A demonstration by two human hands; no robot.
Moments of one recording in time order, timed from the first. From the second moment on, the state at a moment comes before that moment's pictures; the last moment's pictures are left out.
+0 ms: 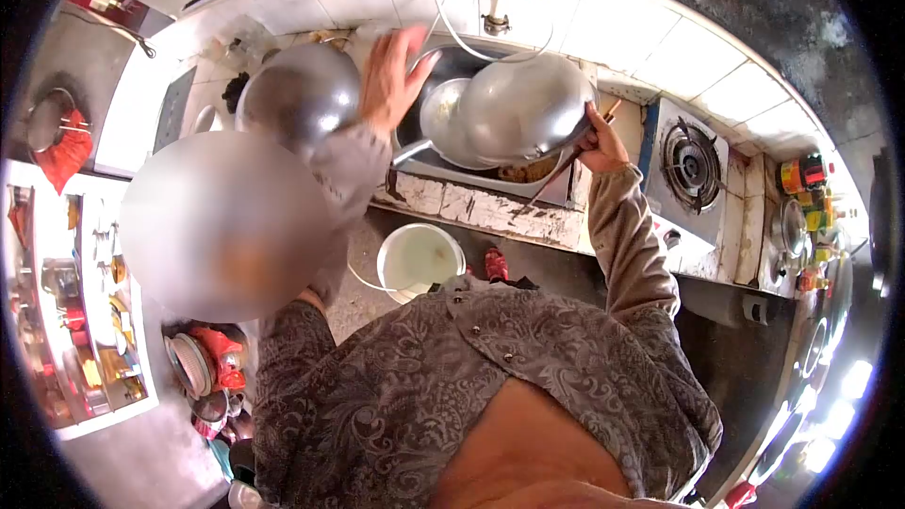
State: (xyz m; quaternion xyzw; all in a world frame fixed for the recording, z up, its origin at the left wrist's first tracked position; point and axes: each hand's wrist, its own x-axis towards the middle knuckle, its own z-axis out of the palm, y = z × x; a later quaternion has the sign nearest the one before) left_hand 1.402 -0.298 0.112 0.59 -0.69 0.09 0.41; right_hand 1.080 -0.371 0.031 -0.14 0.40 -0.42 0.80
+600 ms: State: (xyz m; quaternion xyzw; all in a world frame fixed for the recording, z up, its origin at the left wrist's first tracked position) left_hand 1.326 -0.370 0.196 0.43 -0.77 0.04 0.47; right_hand 1.127 -0.335 0.018 -0.16 0.33 -0.40 0.84
